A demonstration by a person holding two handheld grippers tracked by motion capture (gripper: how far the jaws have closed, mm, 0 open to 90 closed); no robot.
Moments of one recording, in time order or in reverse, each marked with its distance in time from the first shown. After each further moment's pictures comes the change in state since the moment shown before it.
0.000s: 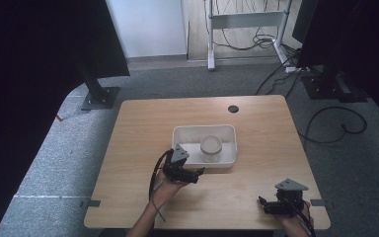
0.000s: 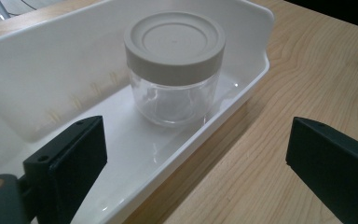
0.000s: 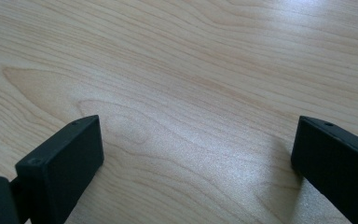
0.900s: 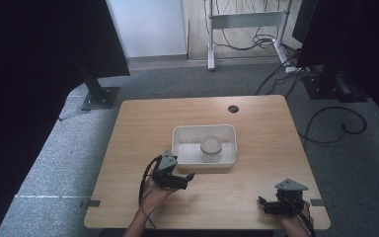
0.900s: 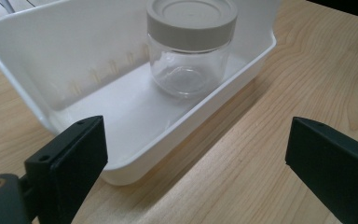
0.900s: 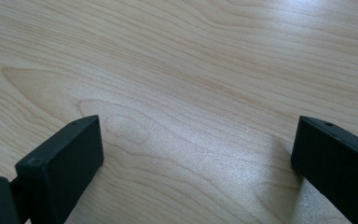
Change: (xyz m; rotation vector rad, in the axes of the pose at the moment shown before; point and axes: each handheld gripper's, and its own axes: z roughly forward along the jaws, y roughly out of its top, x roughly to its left) left arm 0.012 -0.029 -0.023 -0.025 0.010 -0.001; right arm 0.000 0.000 0.000 0.000 0.000 0.000
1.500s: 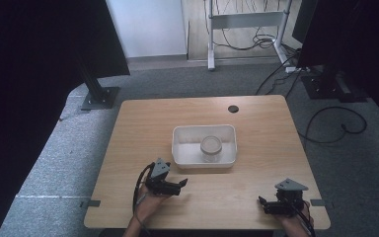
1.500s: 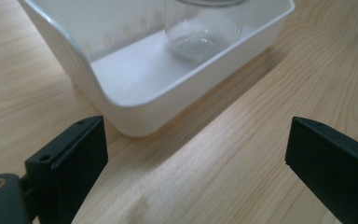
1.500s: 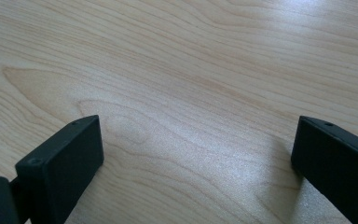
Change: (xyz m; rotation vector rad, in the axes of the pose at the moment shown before) left arm 0.007 -0.035 -0.007 0.024 0.024 -0.017; right arm 0.000 0.000 0.000 0.000 0.000 0.000
